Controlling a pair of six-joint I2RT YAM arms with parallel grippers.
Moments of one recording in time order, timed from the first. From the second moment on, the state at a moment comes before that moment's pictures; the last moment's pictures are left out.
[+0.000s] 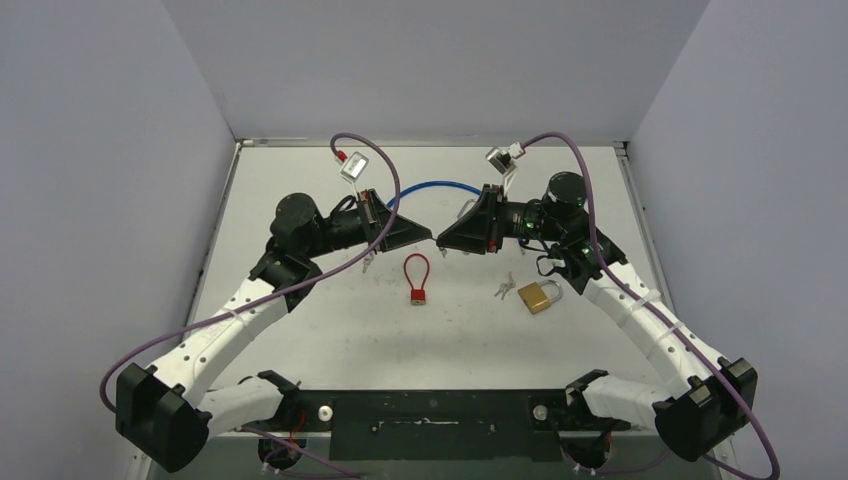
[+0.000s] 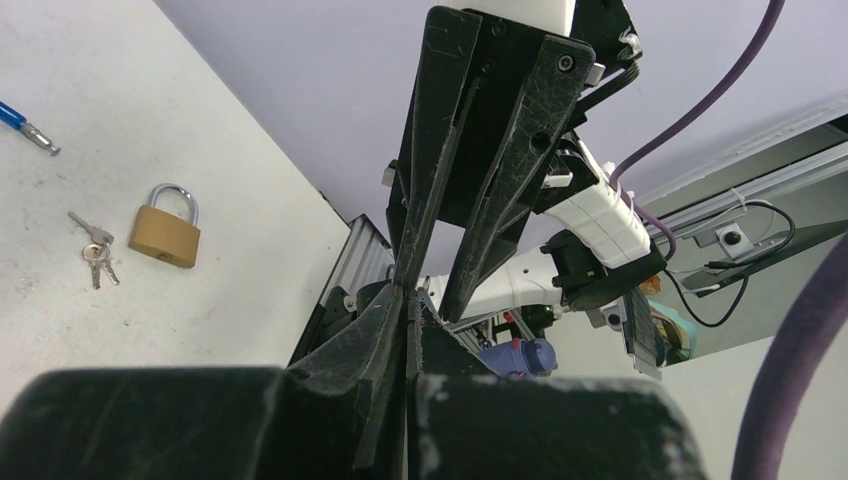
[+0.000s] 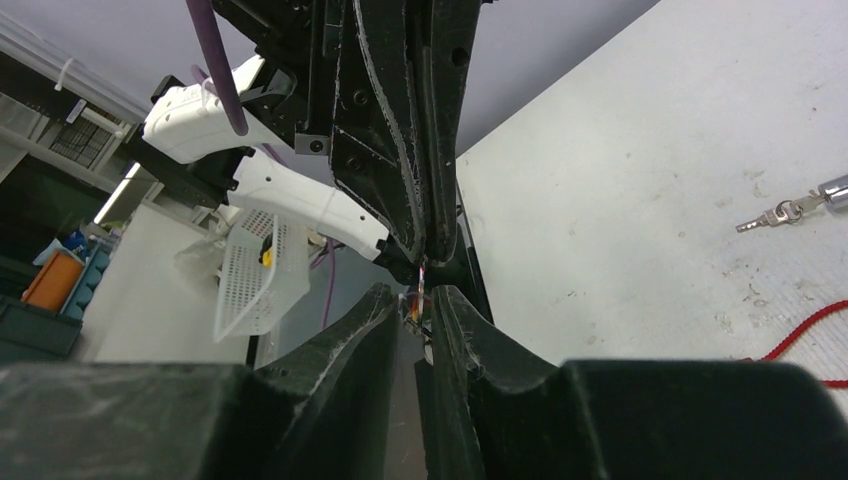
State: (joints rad) left arm -0.55 1.11 0.92 0.32 0.72 -1.06; right arm 0.49 1.16 1.06 0.06 -0.97 0.70
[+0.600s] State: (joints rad) left arm -0.54 1.11 0.92 0.34 0.73 -1.07; right arm 0.49 1.16 1.06 0.07 -0.97 0.74
